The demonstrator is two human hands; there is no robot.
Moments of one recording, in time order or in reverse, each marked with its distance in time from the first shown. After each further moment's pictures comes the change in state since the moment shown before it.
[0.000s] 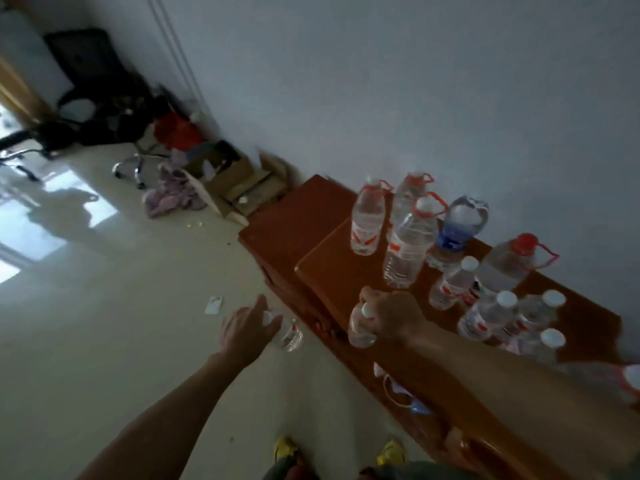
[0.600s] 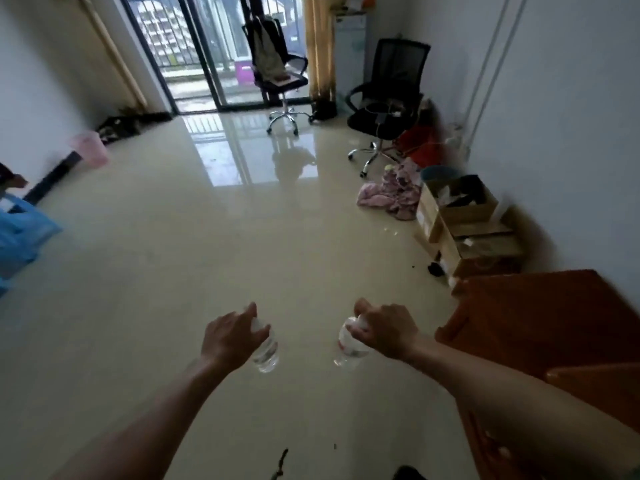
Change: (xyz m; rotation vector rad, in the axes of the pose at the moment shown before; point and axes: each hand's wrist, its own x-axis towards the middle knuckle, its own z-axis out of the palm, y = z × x) left_hand -0.181 -0.428 -0.182 0.137 0.294 -0.643; right_hand 0.197 -0.493 0.078 -0.075 -0.109 -0.682
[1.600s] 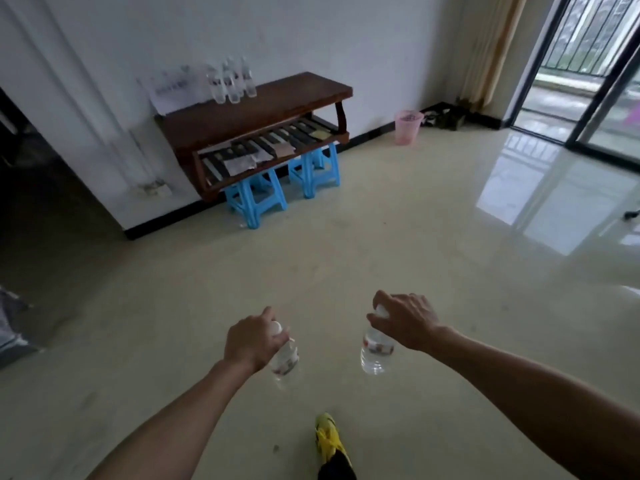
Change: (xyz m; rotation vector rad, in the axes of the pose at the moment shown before) left_hand 0.237 -0.546 -0.080 -0.179 0.127 -1.008; right_hand 0.704 -0.495 0.076 0.042 -0.230 -0.979
